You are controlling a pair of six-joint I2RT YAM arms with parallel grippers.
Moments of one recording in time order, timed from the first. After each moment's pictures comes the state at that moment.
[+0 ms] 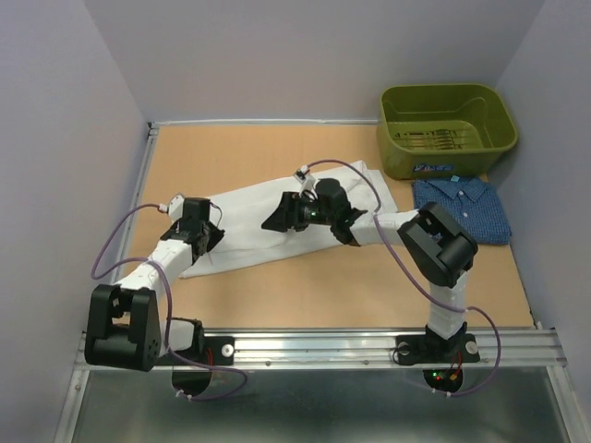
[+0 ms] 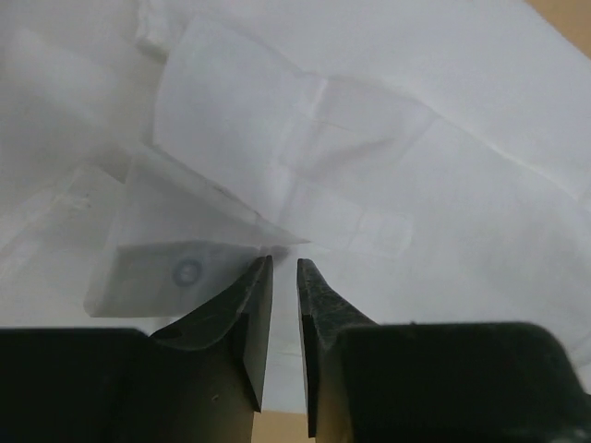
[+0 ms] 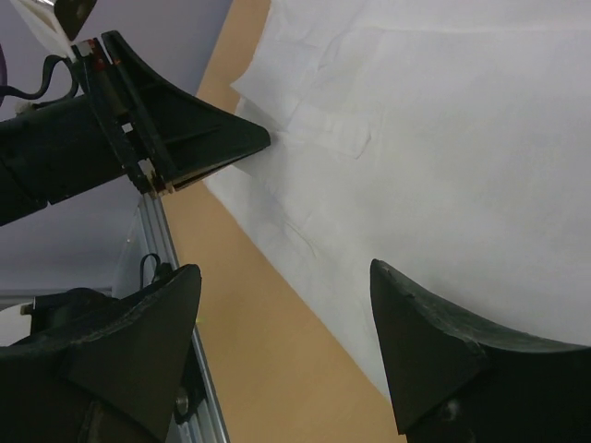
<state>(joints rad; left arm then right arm) -0.15 1.22 0.61 -0.27 -0.21 -0.88 0.71 1.91 1.06 0.54 -0.52 0.75</state>
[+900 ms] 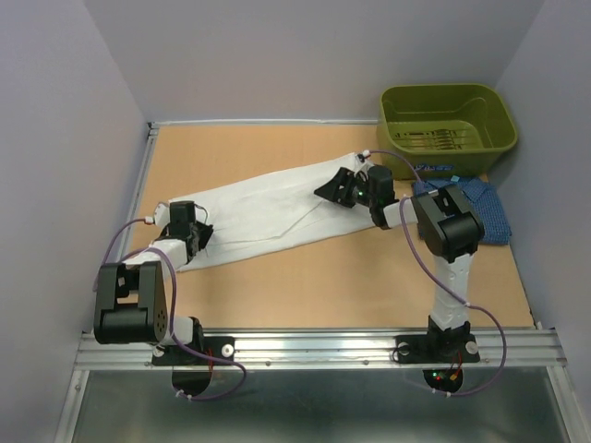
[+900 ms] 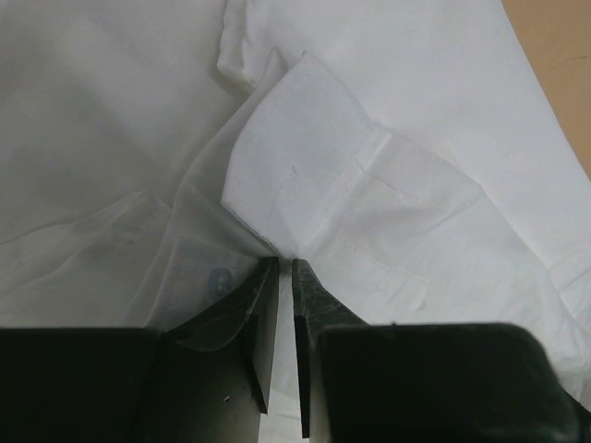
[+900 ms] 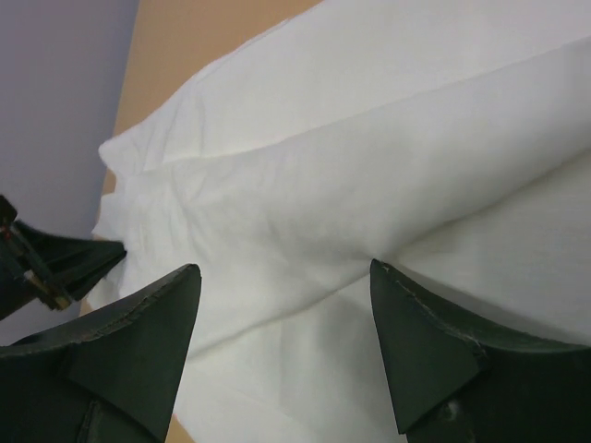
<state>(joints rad) 0.02 1.38 0.52 0.03 -0.13 -1.03 0.35 2.09 1.02 0.75 -0.52 0.76</state>
